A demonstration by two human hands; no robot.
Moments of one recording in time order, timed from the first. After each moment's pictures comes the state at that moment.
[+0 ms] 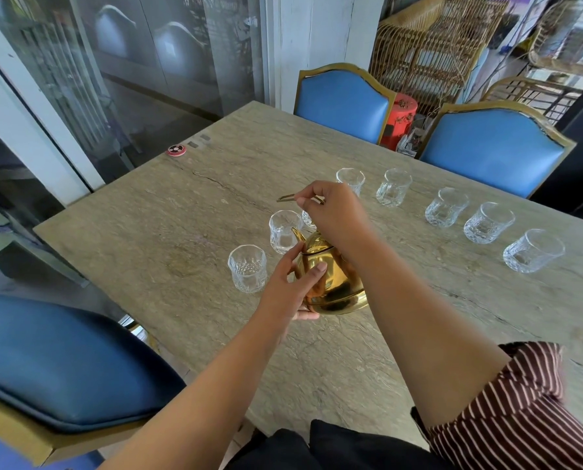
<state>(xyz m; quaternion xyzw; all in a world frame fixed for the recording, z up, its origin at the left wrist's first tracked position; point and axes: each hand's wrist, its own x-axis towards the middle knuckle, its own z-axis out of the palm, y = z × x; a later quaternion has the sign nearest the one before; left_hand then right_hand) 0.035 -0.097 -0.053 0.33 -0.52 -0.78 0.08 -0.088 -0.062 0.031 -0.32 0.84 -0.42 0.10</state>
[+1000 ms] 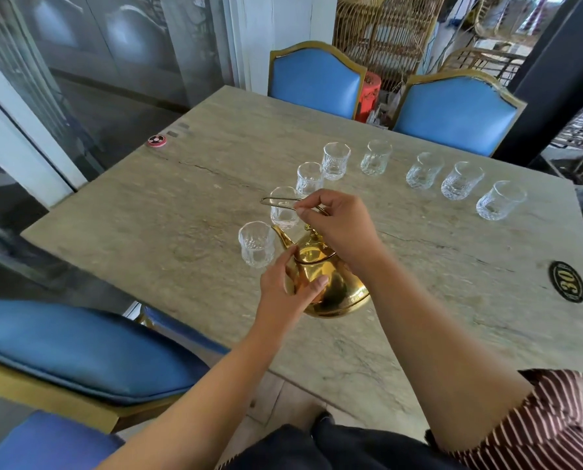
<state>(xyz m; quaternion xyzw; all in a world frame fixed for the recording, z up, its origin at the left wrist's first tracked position) 0.121 -0.099 -0.072 0.26 -0.68 -0.68 0.09 0.005 -0.030 0.026 -0.25 0.78 -0.56 0.12</state>
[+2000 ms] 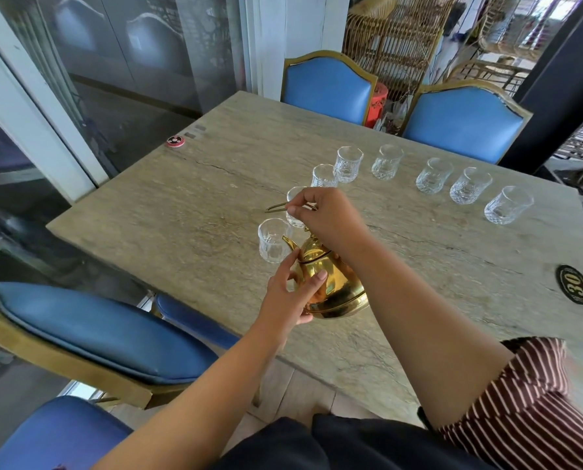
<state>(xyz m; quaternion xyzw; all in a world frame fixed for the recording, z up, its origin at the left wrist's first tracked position) 0.151 -0.113 -0.055 0.29 -0.59 -0.75 0.04 0.027 -0.072 0.036 -0.29 0.86 -0.40 0.12</state>
